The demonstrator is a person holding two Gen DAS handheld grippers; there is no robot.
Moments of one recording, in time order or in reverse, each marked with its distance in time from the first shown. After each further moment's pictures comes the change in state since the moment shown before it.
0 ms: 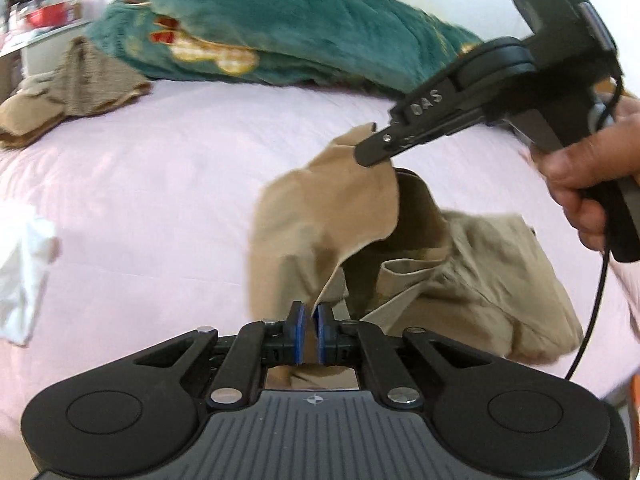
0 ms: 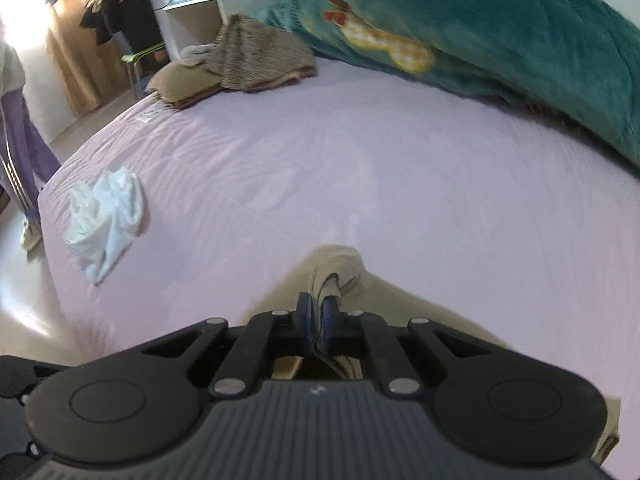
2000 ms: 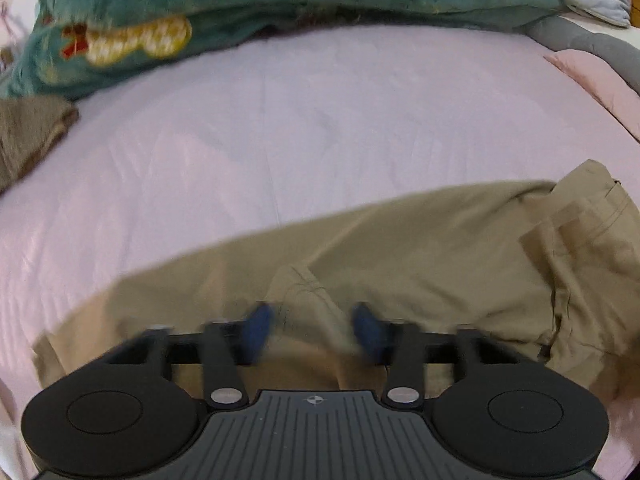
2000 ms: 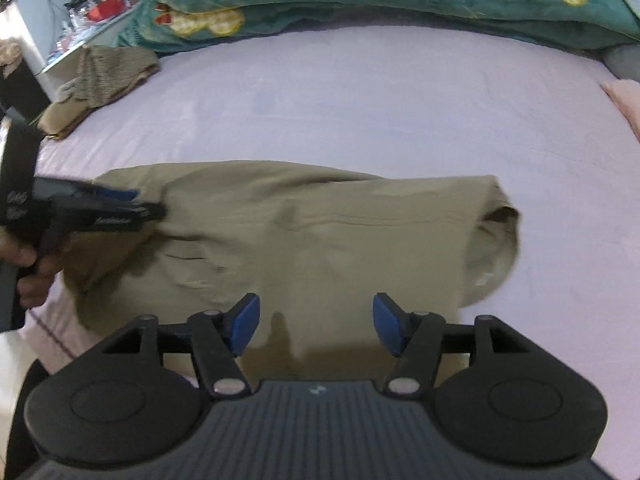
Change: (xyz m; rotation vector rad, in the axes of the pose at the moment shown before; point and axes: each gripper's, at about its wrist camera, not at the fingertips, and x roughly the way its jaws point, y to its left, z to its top) left arm 0.185 -0.051 0.065 0.257 0.220 0.095; right arm -0.056 -0.132 -0.176 0.400 0.000 -0.176
